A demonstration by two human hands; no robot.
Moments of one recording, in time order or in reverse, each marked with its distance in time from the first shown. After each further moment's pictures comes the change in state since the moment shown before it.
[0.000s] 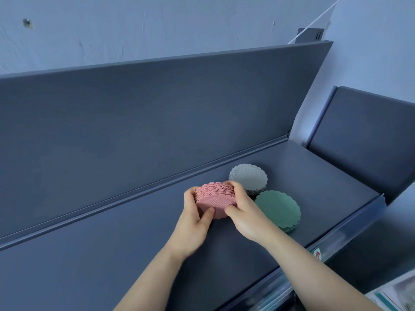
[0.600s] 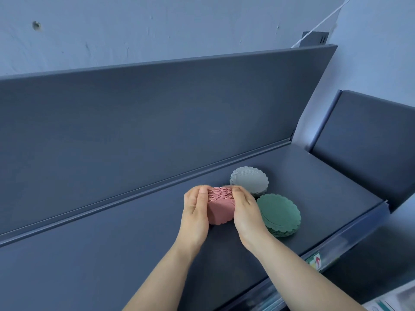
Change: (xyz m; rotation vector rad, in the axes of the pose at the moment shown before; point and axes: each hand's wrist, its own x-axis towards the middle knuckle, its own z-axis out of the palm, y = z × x) left_hand 0.006 0.023 0.020 -0.315 0.226 -0.157; right_hand 0.005 -0.015 0.017 0.479 0.323 0.149
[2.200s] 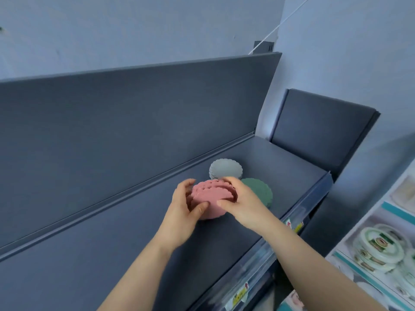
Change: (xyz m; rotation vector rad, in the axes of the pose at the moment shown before) left_hand -0.013 0.007 -0.039 0.323 -0.345 0.196; right_hand -0.036 -0.005 -0.034 -0.441 -0.067 -0.192
